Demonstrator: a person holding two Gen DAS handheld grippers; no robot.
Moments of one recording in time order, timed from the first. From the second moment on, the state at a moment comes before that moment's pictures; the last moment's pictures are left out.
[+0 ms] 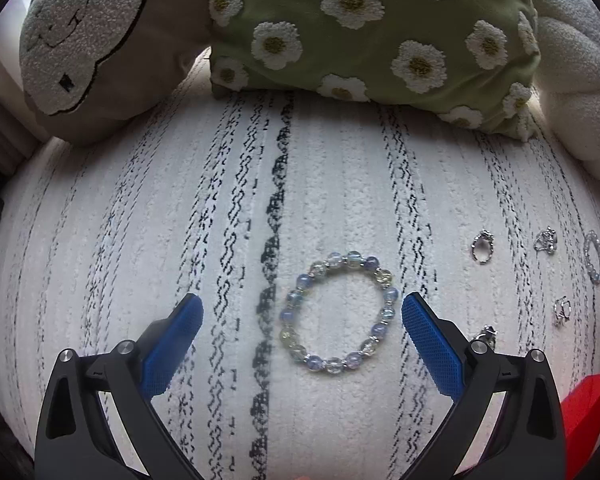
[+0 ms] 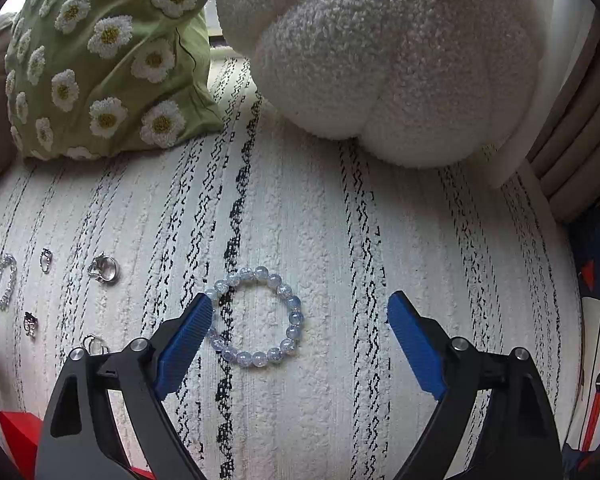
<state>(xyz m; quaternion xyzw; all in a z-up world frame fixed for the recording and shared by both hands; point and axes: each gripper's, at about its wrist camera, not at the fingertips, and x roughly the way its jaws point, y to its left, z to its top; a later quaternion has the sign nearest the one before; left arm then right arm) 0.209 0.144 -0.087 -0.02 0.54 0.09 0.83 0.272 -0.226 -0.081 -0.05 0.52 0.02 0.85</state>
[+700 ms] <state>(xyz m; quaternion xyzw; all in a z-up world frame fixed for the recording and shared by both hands) 0.224 0.160 -0.114 -0.01 0.55 0.09 0.83 0.291 -0.241 -0.117 -0.02 0.54 0.02 0.84</state>
